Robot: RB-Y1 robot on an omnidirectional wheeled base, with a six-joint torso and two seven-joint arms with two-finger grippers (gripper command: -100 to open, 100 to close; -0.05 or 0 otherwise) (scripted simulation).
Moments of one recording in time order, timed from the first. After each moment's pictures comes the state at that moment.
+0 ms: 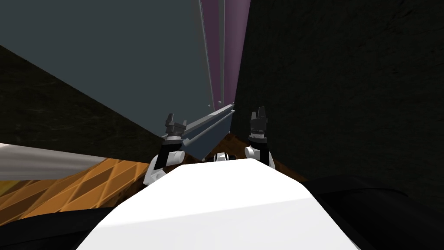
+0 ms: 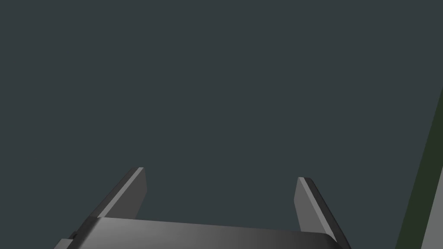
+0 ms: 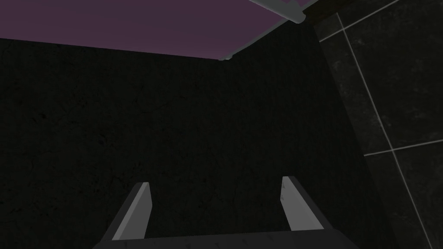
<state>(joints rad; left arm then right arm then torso) 0.39 0.21 0.10 -2.33 0.01 -0.09 0.42 0.46 0.04 0.07 -2.39 0.08 -0.43 0.15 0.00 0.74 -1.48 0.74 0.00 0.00</state>
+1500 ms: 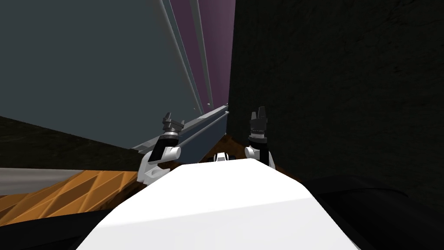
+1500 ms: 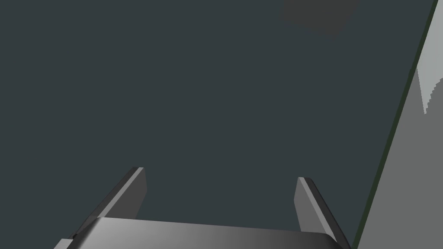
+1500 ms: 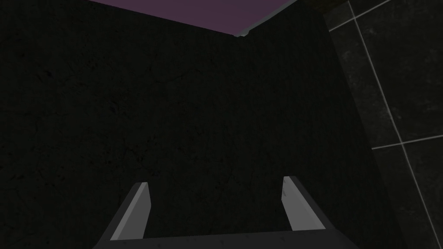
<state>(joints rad) 0.29 0.22 0.18 -2.38 -0.03 0.26 0.60 0.46 0.04 0.07 -2.39 0.08 -0.43 0.15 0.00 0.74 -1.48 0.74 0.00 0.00</state>
